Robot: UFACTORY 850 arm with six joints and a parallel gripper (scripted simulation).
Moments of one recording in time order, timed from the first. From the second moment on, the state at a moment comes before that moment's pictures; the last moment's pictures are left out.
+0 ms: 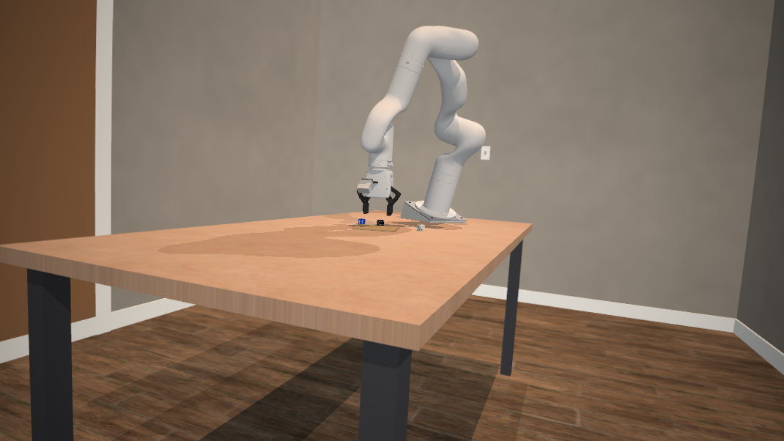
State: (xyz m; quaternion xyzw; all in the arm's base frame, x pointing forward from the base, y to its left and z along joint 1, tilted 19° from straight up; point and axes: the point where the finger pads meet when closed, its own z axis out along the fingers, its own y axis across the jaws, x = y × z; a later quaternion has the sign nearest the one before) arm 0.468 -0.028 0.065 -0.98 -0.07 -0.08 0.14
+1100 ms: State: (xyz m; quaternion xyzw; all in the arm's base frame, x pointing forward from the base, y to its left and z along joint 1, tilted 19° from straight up) arm 0.470 0.019 0.080 -0.98 -0.07 -0.08 0.14
